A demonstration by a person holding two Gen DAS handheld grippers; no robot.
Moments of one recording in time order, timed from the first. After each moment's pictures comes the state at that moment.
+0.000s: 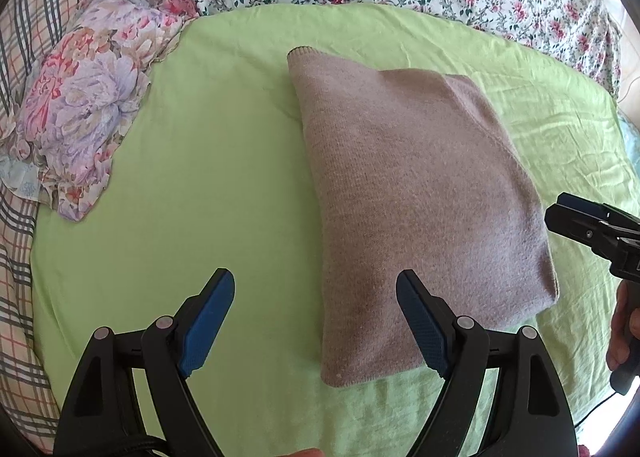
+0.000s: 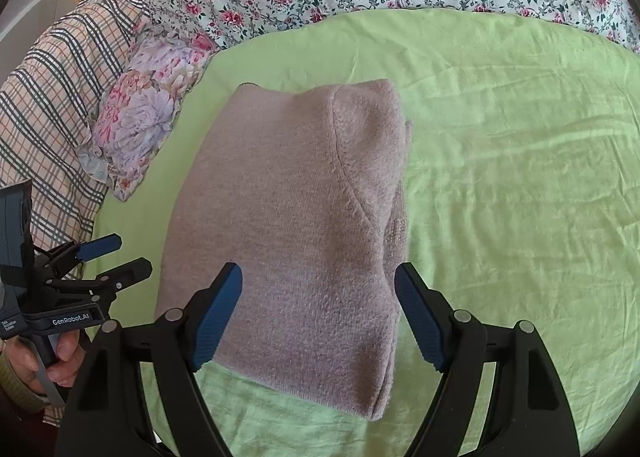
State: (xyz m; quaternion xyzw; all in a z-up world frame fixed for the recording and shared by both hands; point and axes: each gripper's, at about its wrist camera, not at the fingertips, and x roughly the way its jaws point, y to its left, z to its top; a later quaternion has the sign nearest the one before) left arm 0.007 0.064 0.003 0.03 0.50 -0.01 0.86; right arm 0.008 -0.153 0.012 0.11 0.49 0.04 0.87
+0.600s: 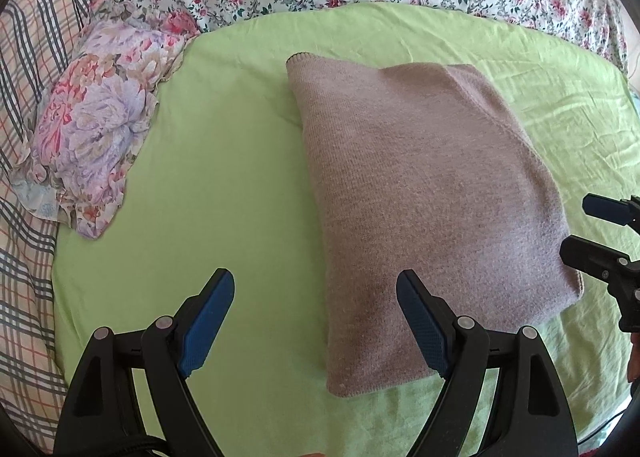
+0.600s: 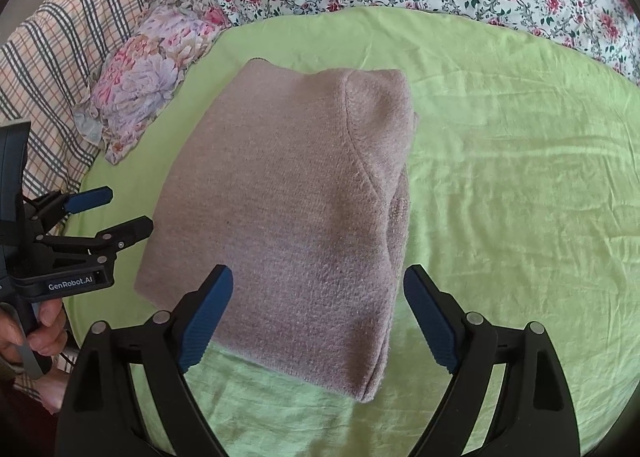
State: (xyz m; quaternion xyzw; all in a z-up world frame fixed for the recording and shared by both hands) left arm 0.006 0.049 -0.002 0.08 0.48 0.02 0.87; right arm 0.000 -0.136 0.006 0.04 0.50 0.04 0.87
